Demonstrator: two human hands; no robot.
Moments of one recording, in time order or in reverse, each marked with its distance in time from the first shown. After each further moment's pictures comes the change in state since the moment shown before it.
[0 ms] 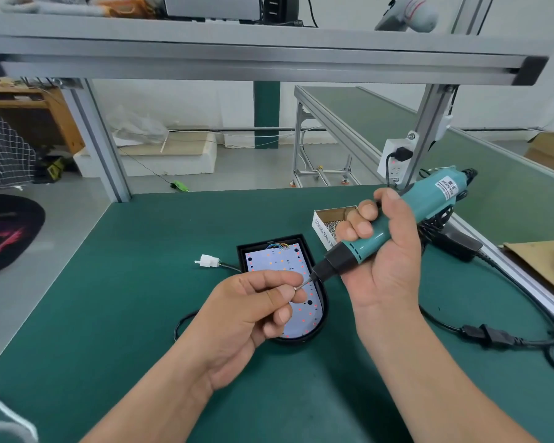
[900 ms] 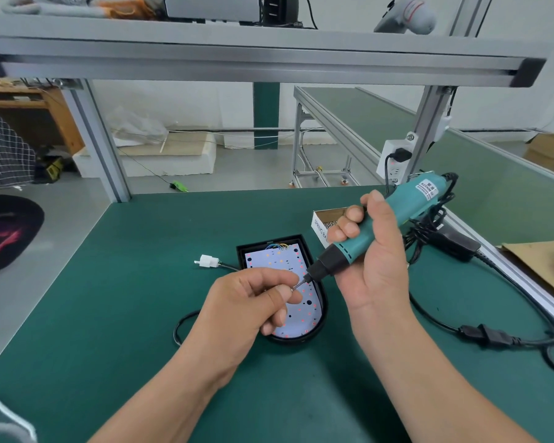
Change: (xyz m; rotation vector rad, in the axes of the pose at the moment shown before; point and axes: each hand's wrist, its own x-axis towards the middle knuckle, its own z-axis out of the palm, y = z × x) left_hand 0.001 -0.004 0.001 0.285 0.158 0.175; right_hand 0.003 0.009 -0.003 -0.061 0.082 0.049
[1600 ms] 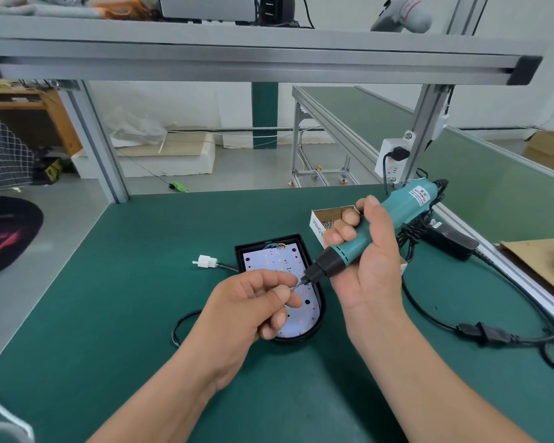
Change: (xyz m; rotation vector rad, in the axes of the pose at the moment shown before) left_hand 0.002 -0.009 -0.001 -0.092 -0.064 -0.084; right_hand 0.003 0.006 -0.009 0.047 -0.005 0.010
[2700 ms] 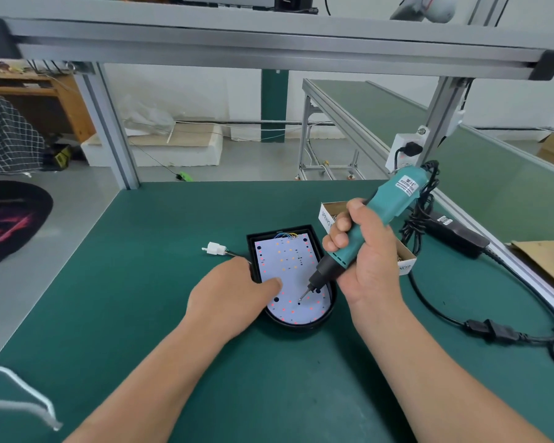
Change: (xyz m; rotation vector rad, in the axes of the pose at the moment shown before) left_hand 0.030 -0.001 -0.025 1.075 0.320 -0.048; right_hand 0.005 0.012 -0.013 -0.219 -0.078 0.038
